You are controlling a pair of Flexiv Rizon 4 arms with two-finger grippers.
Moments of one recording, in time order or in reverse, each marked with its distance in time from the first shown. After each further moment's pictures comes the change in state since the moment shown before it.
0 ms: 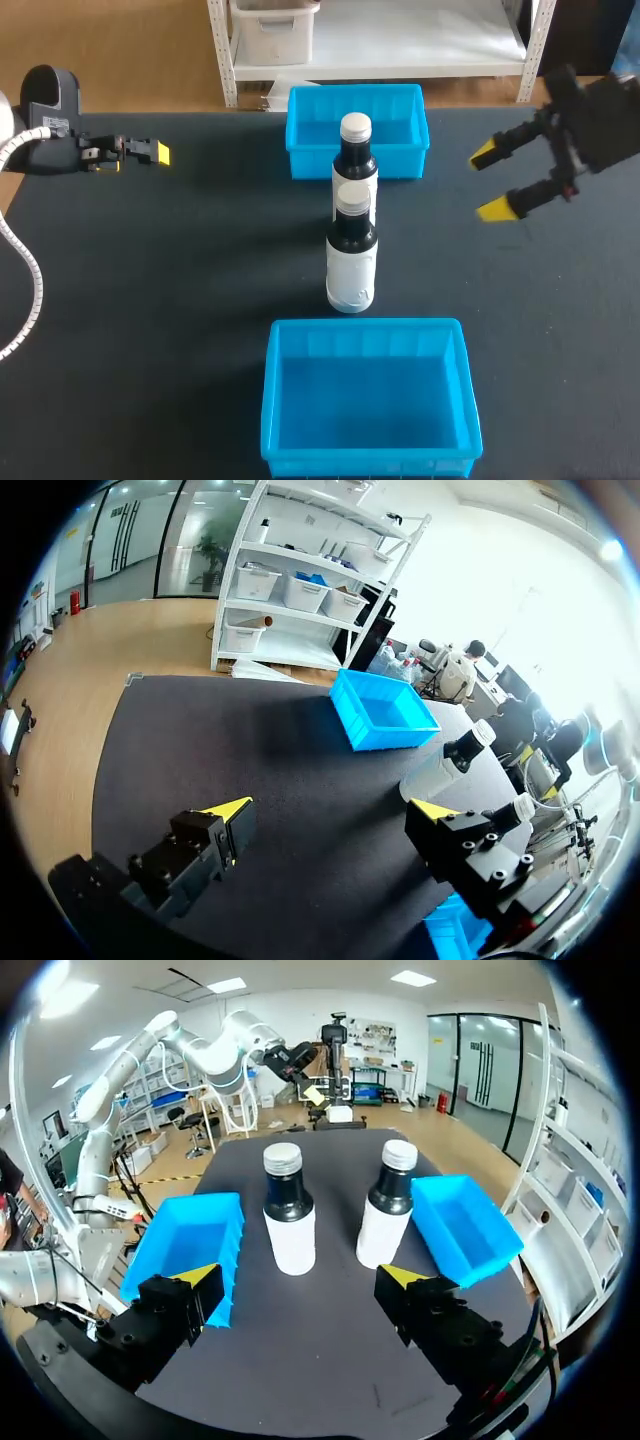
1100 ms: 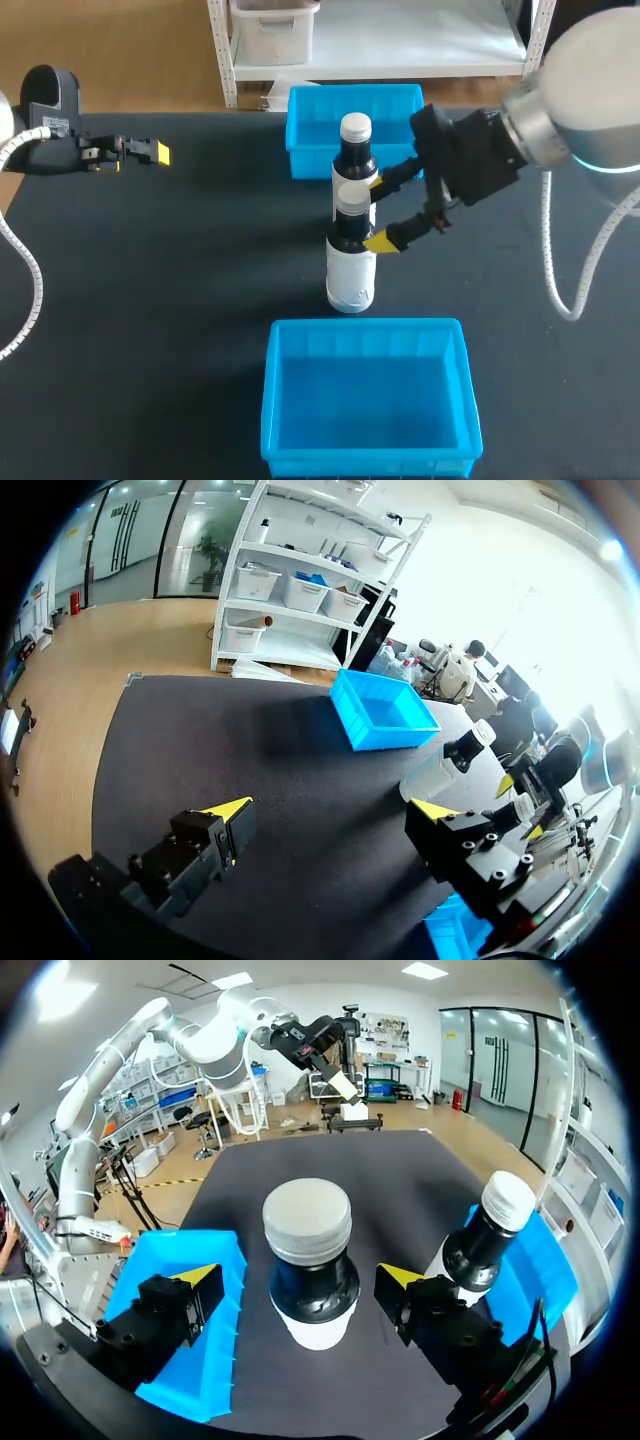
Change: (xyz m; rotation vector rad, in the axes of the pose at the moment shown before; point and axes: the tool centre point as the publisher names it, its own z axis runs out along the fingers) left arm 0.000 0.000 0.000 0.000 0.000 0.000; right arm -0.047 0.019 0.120 -0.063 -0.002 0.007
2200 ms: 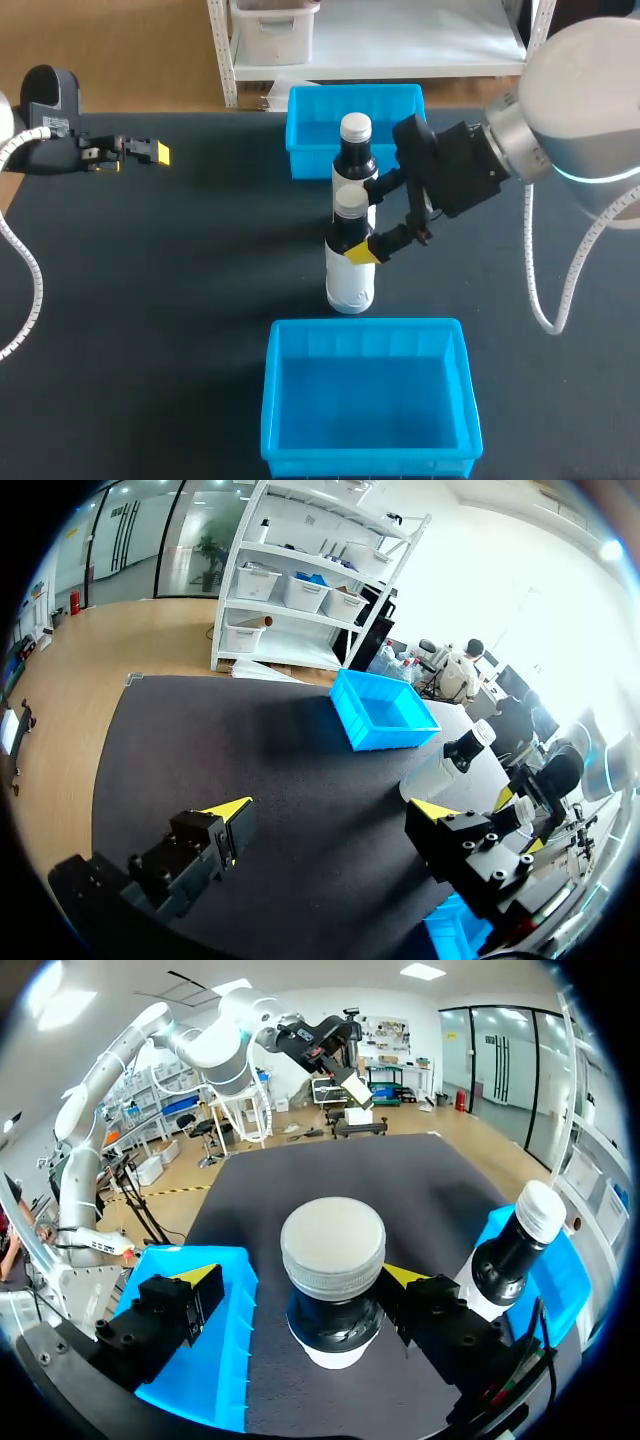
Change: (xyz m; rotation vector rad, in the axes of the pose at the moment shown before) left arm 0.000 0.000 0.000 0.000 0.000 0.000; right arm -0.009 0.016 0.018 -0.022 -0.024 0.015
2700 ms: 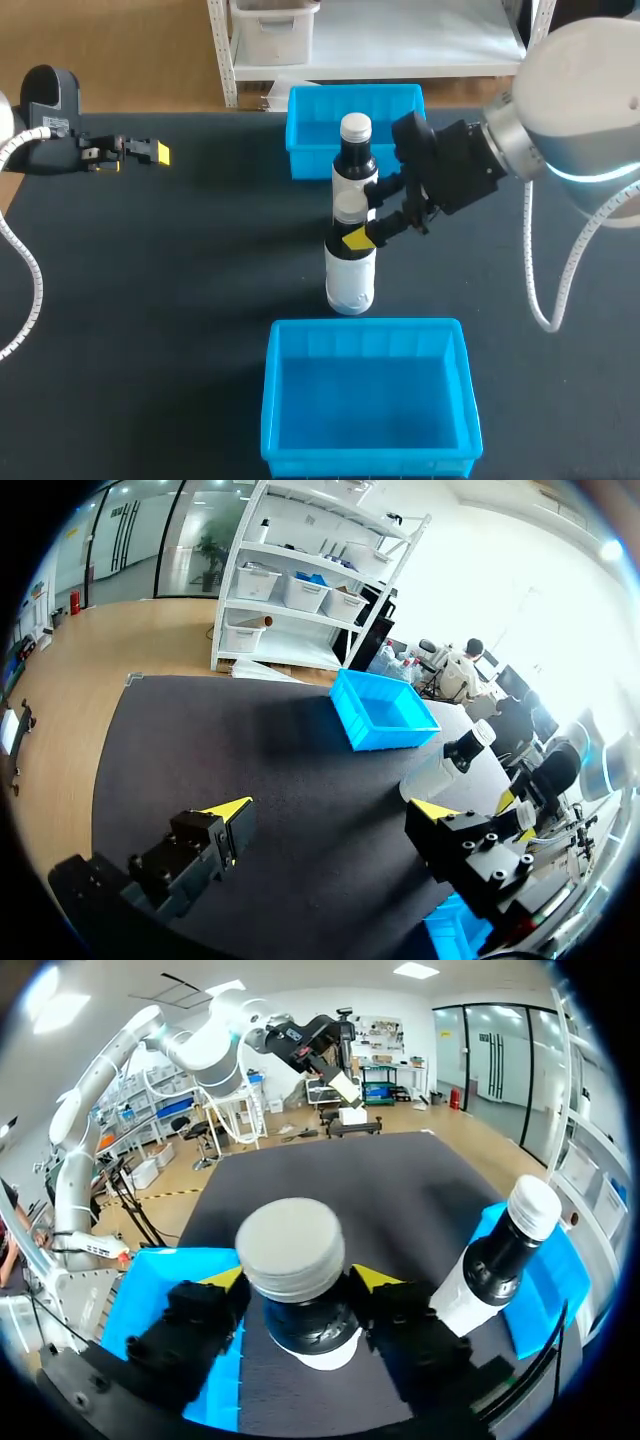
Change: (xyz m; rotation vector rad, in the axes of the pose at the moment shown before) left arm 0.000 0.000 0.000 0.000 0.000 0.000; right arm 0.001 -0.011 0.002 0.019 -0.003 0.020
